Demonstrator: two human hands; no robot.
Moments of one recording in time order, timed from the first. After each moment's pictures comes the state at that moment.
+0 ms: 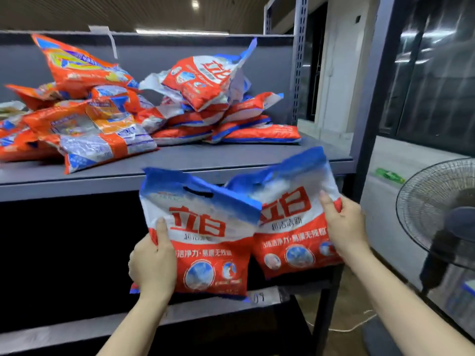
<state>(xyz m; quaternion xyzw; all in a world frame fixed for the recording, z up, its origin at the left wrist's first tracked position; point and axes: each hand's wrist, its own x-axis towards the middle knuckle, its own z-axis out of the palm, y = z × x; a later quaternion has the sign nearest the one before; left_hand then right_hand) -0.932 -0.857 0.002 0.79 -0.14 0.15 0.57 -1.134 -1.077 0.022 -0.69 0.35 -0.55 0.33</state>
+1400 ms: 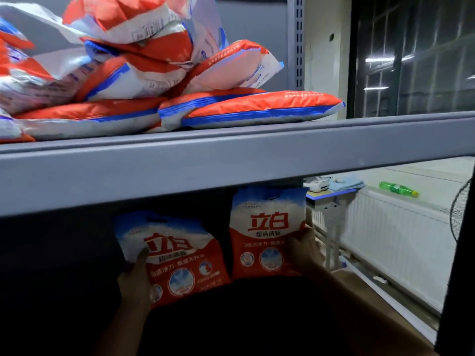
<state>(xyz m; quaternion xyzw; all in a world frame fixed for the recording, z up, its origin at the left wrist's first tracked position) -0.688 -1.104 -0.143 0.61 -0.03 -0.17 0.77 -0.912 -1.338 -0.161 -0.66 0.47 -0.39 0.43</state>
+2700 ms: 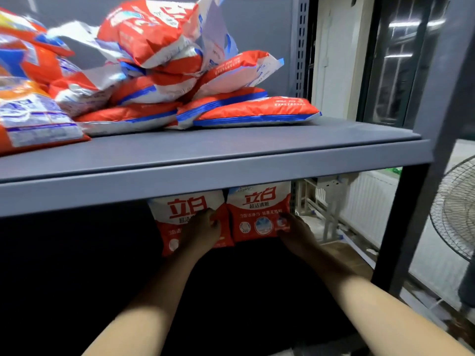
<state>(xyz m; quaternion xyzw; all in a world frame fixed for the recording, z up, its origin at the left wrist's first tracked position) -0.797 -1.107 -0.079 0.84 -0.43 -0.01 0.33 -0.974 -1.259 -0.114 -0.83 0.36 -0.26 0.34</state>
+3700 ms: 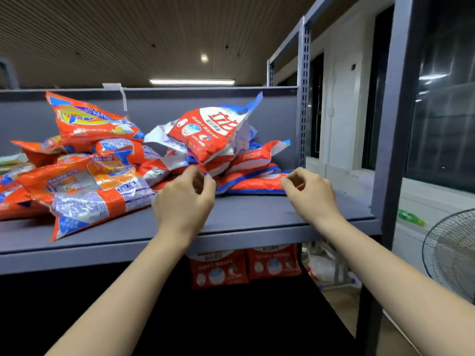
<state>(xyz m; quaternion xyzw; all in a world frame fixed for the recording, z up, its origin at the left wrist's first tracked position) -0.888 -0.950 0.158 0.74 -0.35 0.34 0.46 -1.035 -1.119 0.152 -0.80 0.30 -0.49 0.18</state>
